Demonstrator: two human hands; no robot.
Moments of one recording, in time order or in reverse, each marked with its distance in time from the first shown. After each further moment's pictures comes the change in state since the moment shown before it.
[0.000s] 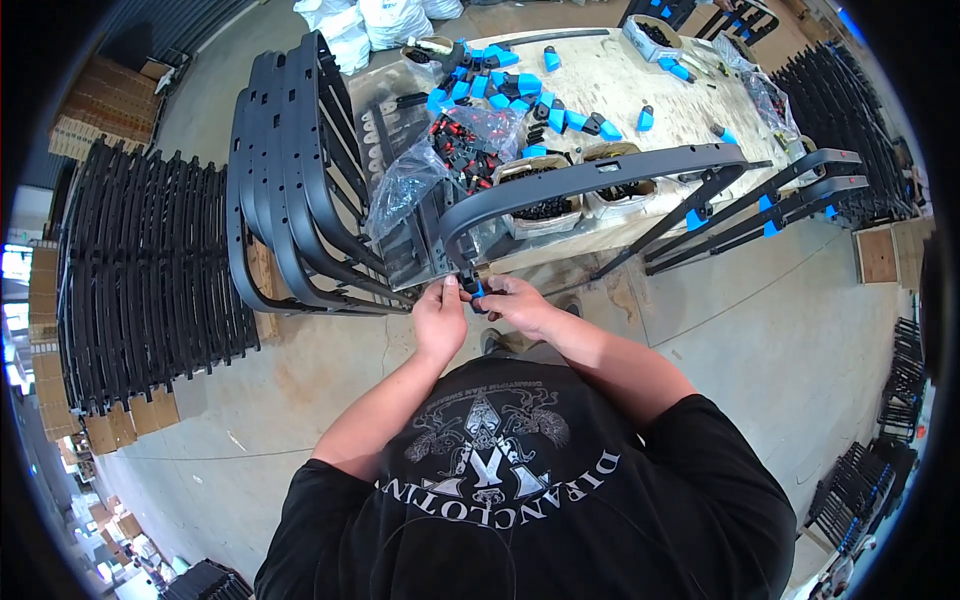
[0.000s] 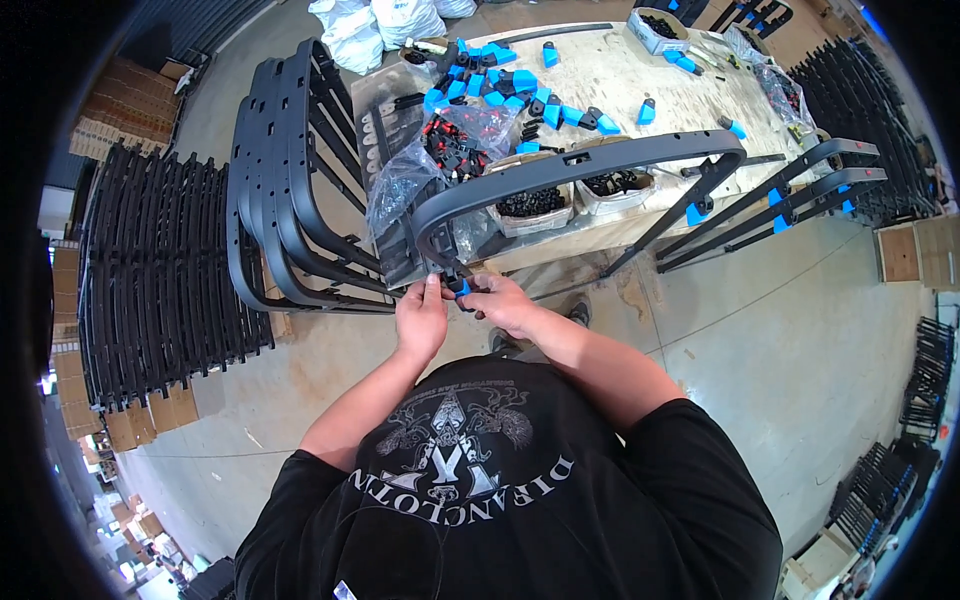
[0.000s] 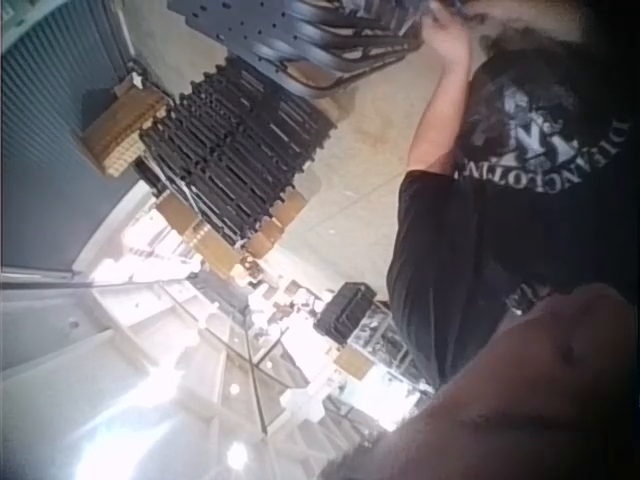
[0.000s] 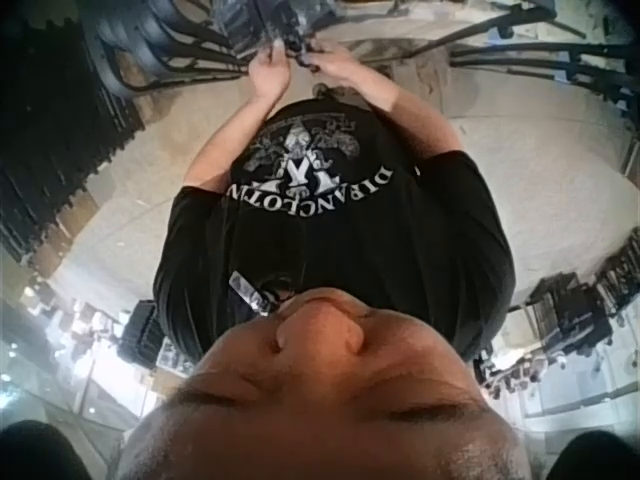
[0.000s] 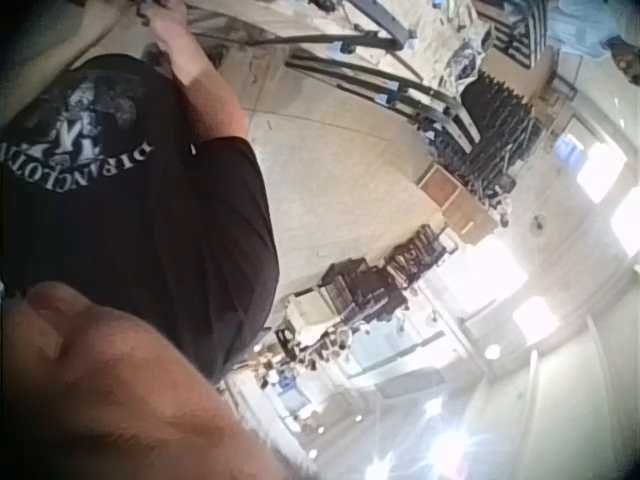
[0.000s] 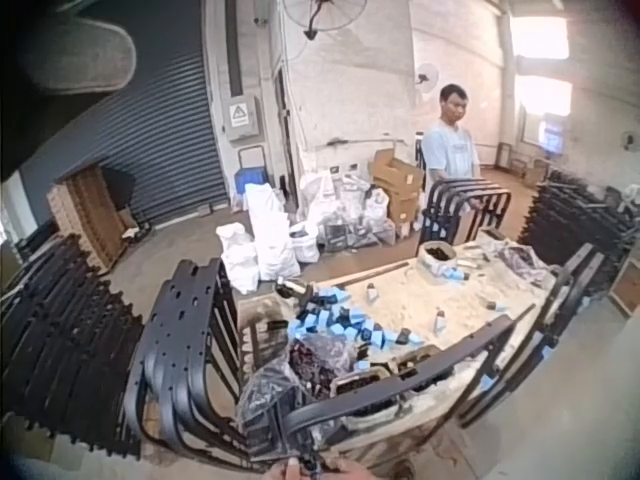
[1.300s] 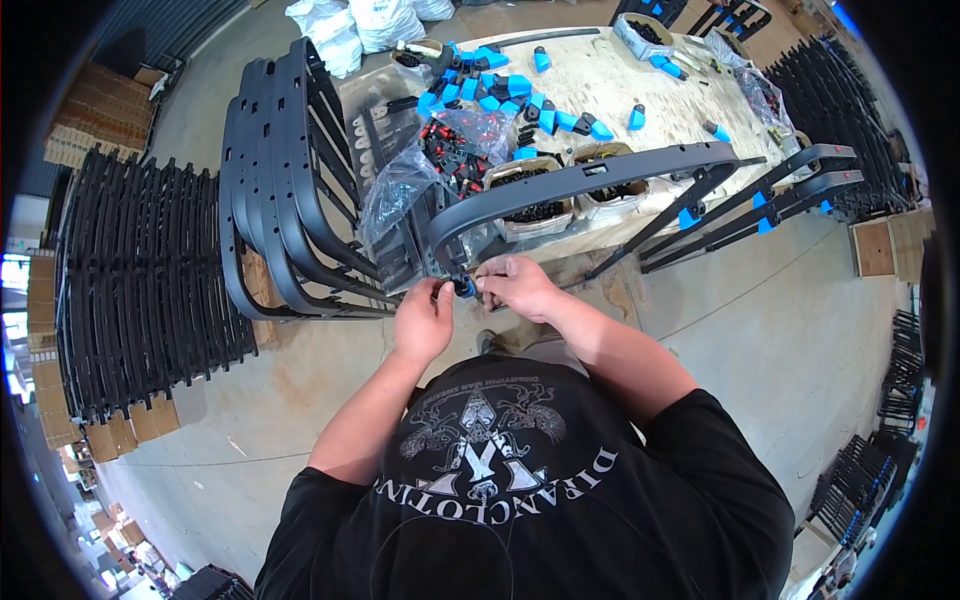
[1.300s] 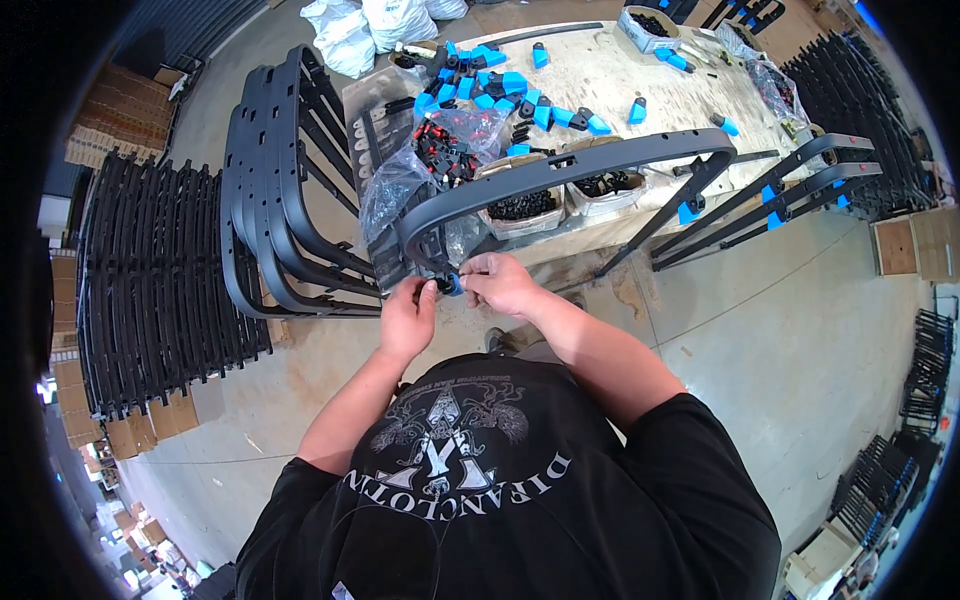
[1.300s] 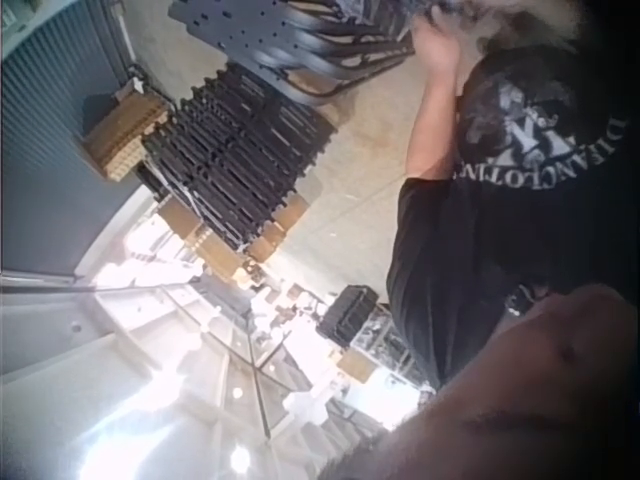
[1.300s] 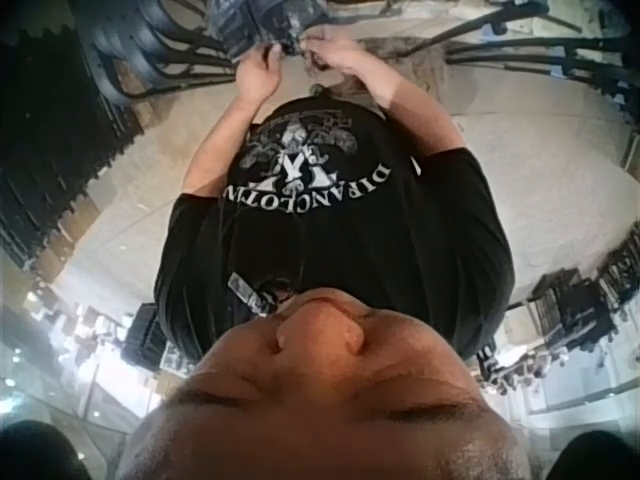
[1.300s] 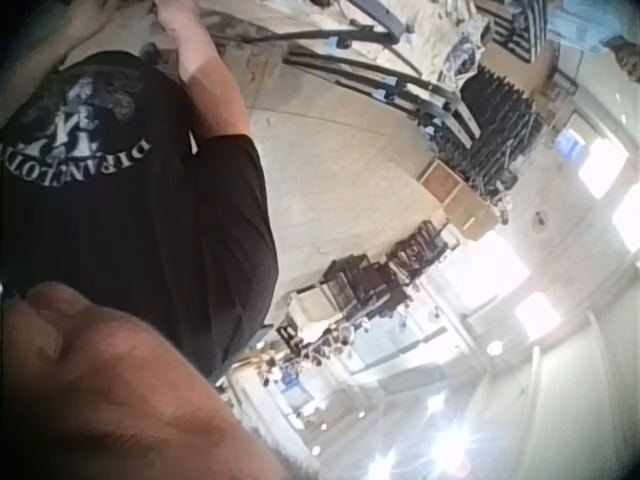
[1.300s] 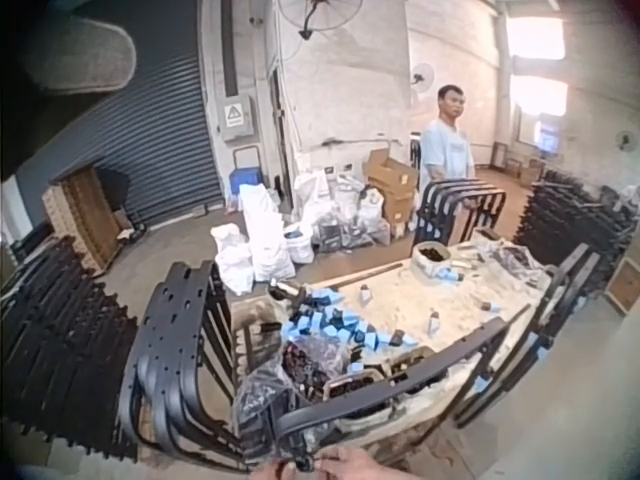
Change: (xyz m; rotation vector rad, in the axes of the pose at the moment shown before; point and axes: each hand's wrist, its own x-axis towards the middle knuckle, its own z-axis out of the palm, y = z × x) left_hand 0.001 0.036 -0.025 0.426 -0.090 0.281; right_hand 0.003 -0.042 -0.020 -0.129 -0.023 -0.063
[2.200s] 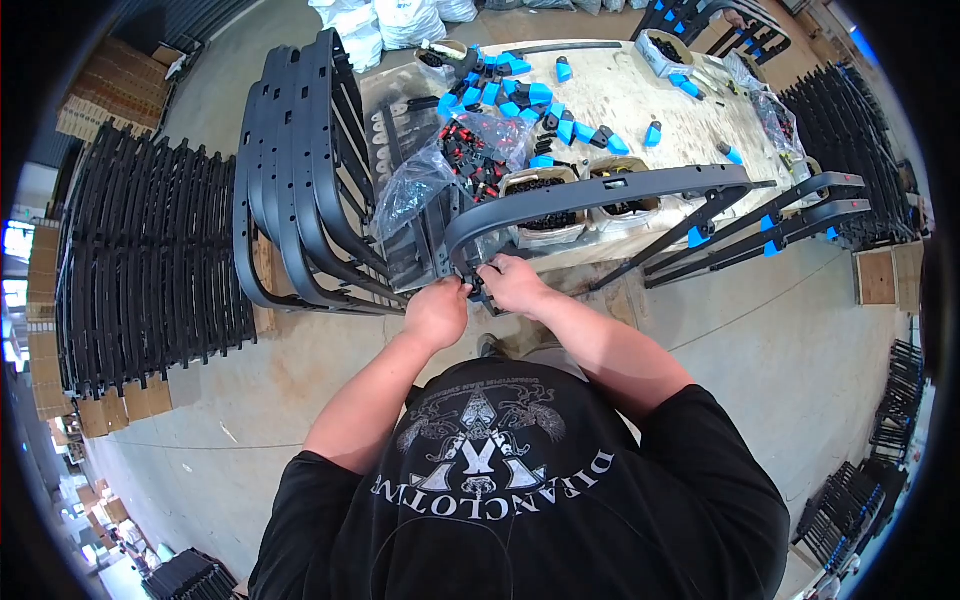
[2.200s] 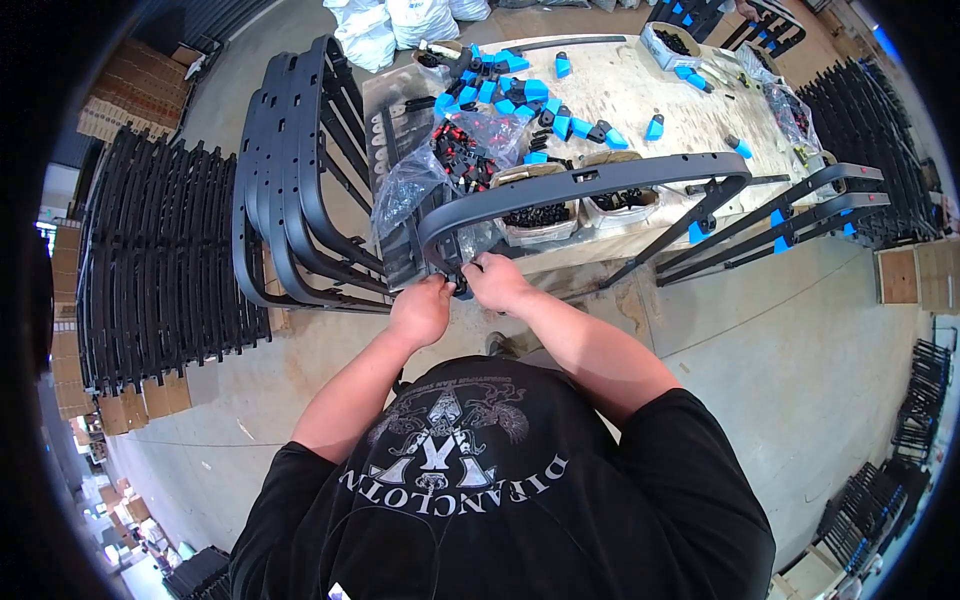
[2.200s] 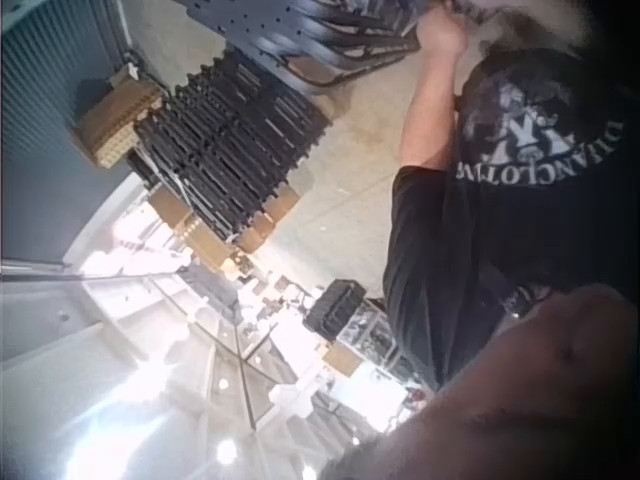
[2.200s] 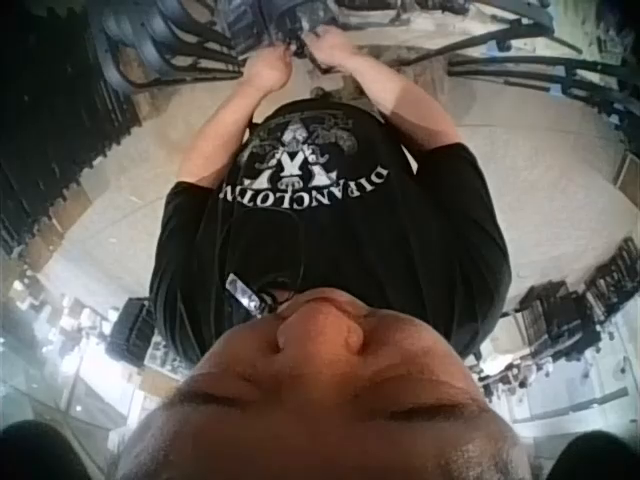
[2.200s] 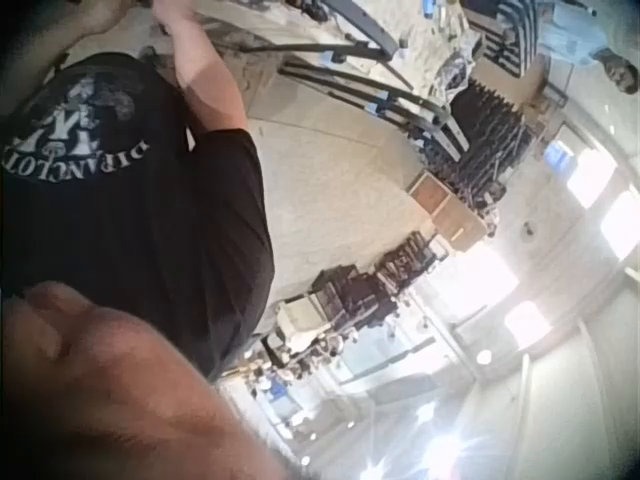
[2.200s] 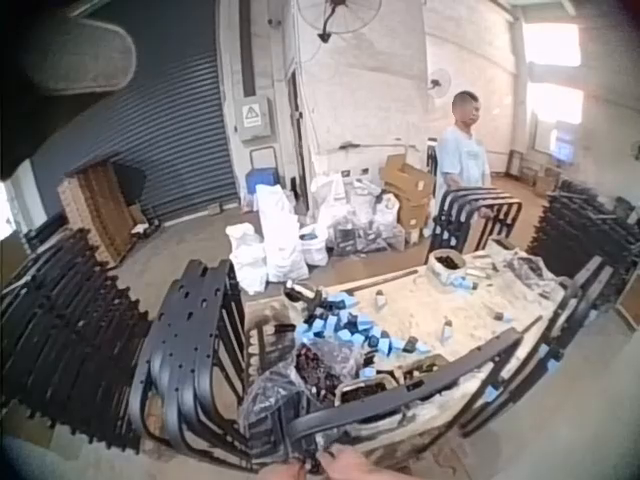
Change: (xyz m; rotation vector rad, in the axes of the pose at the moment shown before) left_hand 0.022 0.012 -0.006 0.343 -0.318 -0.001; right_hand 0.034 0.014 0.017 -0.550 0.358 -0.271
